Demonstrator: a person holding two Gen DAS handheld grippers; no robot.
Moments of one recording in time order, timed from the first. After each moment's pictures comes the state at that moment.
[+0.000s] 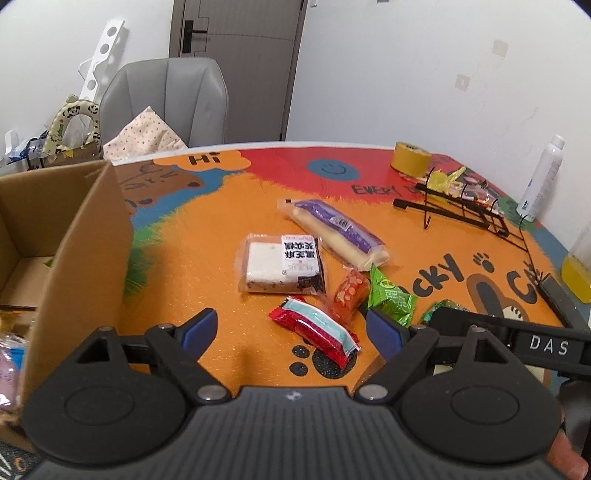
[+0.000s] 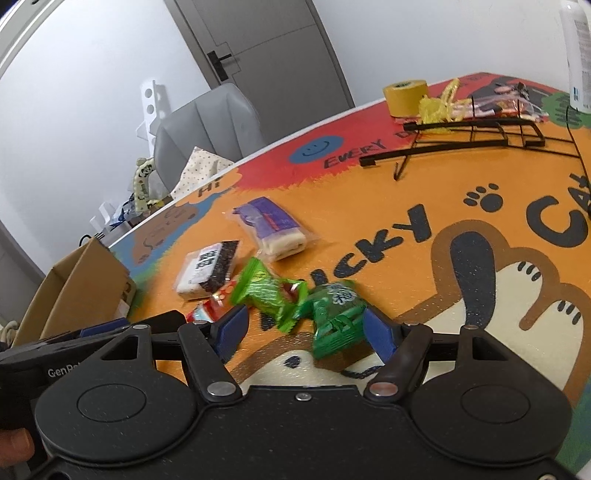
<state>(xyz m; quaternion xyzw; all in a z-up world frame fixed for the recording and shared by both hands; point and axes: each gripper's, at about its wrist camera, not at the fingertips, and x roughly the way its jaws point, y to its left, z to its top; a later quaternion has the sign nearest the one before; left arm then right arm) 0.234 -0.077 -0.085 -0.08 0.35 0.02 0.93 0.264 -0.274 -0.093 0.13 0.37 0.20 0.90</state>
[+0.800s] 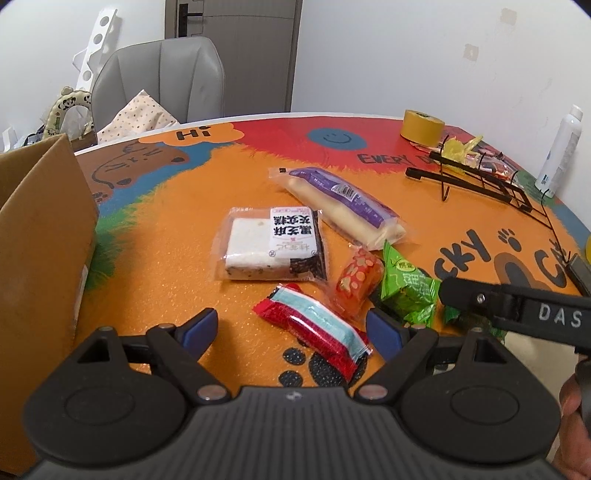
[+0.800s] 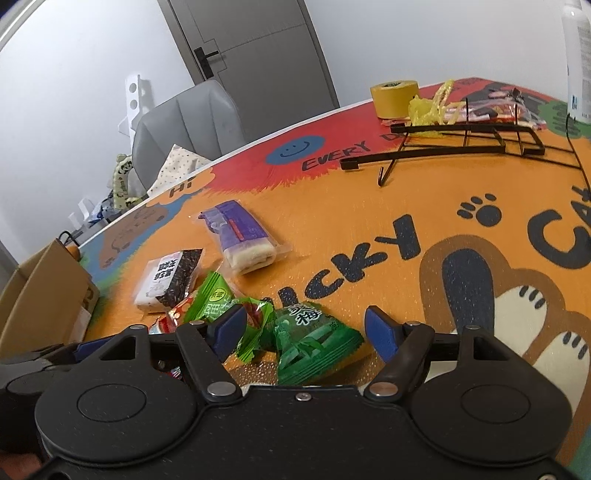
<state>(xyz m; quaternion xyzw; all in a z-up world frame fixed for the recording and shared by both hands) 0.265 -0.090 -0.117 -0.06 0.38 0.03 0.92 0.290 -0.266 -0.107 0.10 0.36 0.17 0.91</state>
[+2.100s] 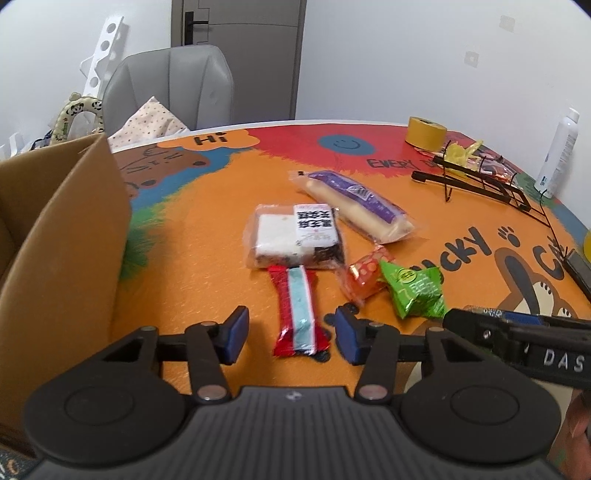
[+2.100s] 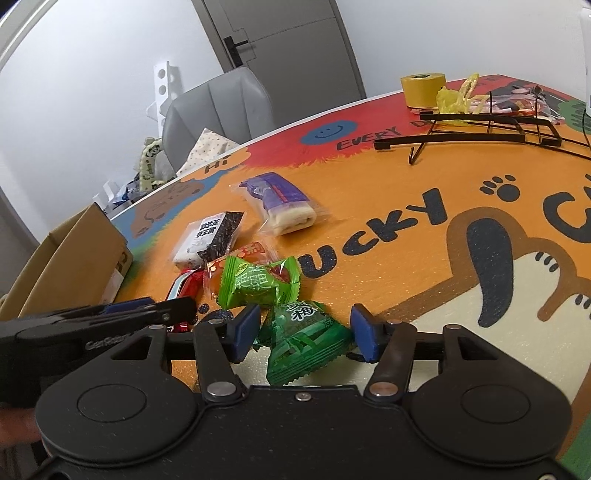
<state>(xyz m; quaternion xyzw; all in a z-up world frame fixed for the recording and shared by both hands) 0.243 -0.078 -0.110 -0.05 0.37 0.04 0.93 0.256 -0.264 -0.107 0.09 0.36 0.22 0.90</state>
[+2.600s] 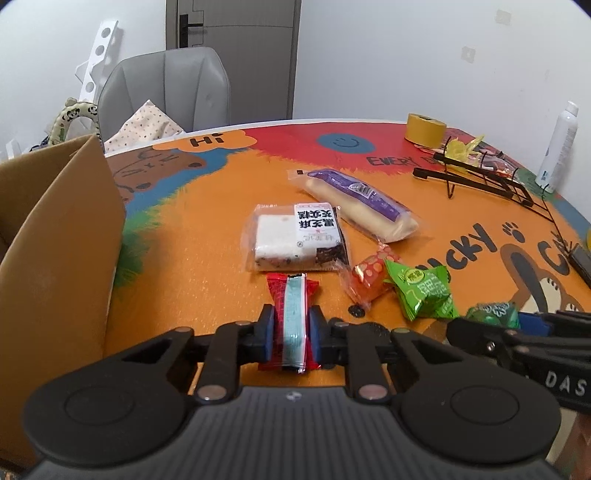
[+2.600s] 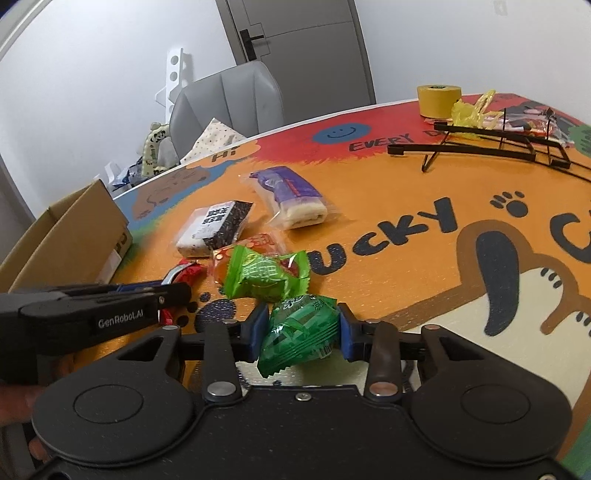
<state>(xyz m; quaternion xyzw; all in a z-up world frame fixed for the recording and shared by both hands) 0.245 -0.075 -0.116 -0.04 0.36 0.03 0.93 0.249 -0.249 -0.106 0.05 0.36 0.23 0.90</state>
